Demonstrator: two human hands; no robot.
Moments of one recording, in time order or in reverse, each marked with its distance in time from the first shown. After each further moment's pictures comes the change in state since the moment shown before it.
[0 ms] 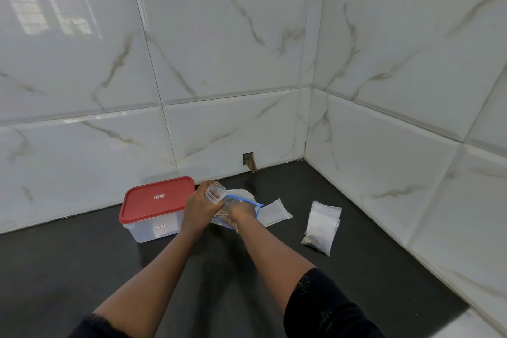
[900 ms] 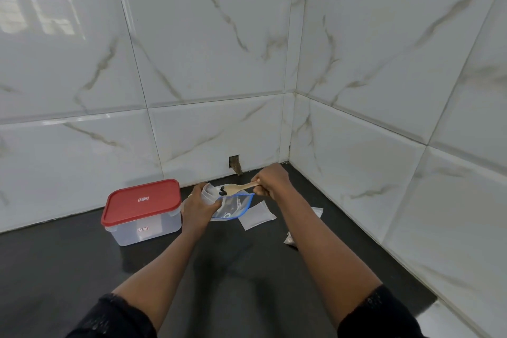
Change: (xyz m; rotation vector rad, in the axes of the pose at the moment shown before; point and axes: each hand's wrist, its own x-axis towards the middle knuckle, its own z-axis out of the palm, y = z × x) left_hand 0.001 0.018 0.032 0.002 0.010 -0.209; right_hand -0.060 -0.088 -0.096 -0.464 0.192 -0.323
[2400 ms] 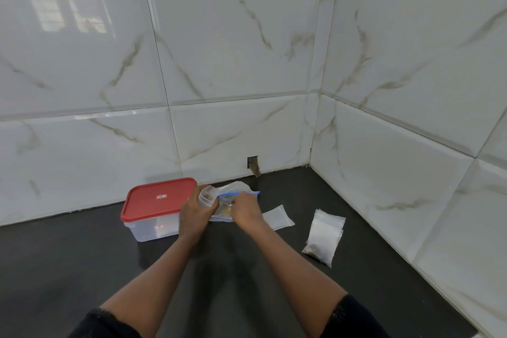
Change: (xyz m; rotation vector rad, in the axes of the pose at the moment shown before) left_hand -0.001 -0.021 -0.032 -0.103 0.102 0.049; right_hand 0.004 0.029 0.105 -0.623 -0.165 -0.322
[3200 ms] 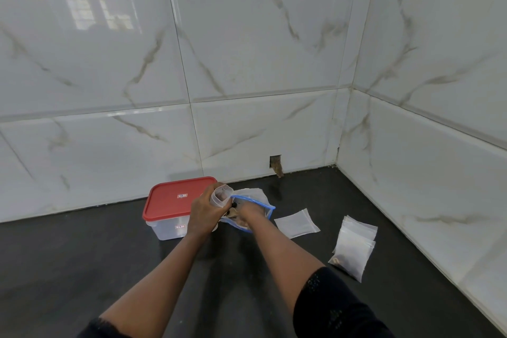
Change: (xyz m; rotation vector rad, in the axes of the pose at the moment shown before) left_hand 0.016 -0.005 -0.019 0.079 0.016 0.130; right_hand 0.056 -0.018 0.043 0.215 -0.291 0.236
